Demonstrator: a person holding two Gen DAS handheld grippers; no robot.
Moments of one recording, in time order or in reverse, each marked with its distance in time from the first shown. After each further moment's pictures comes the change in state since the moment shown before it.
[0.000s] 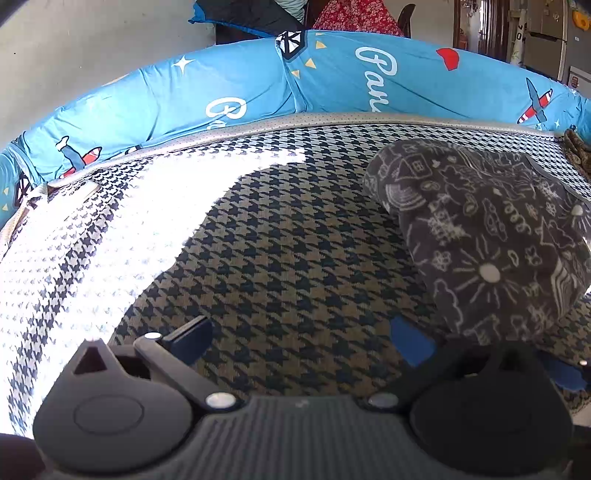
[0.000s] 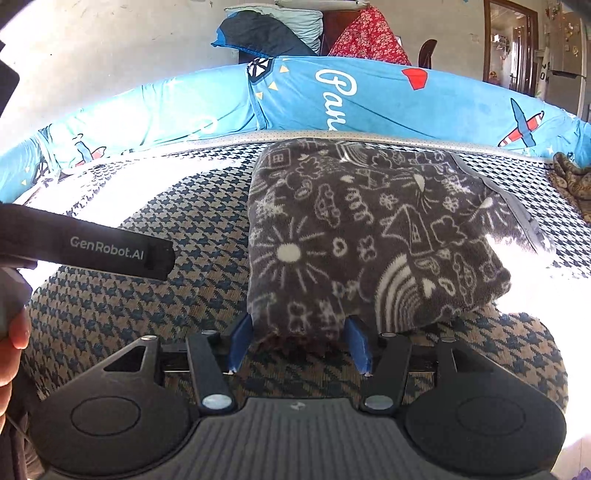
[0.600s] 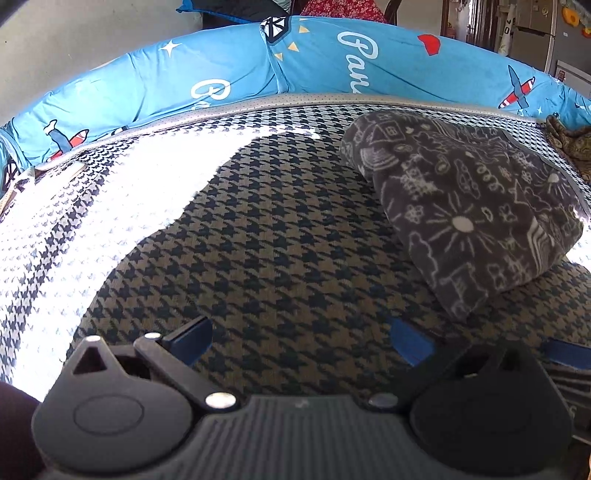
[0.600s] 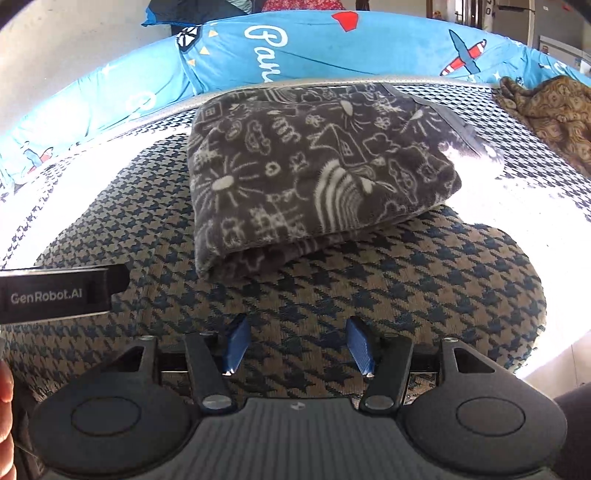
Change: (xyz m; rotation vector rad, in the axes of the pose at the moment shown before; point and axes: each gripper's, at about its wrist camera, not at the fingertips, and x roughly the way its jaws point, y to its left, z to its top) left arm -0.009 -0.006 -0.027 0.001 0.031 -0.064; right arm -0.008 -0.019 -0.016 0.184 0.156 -0.121
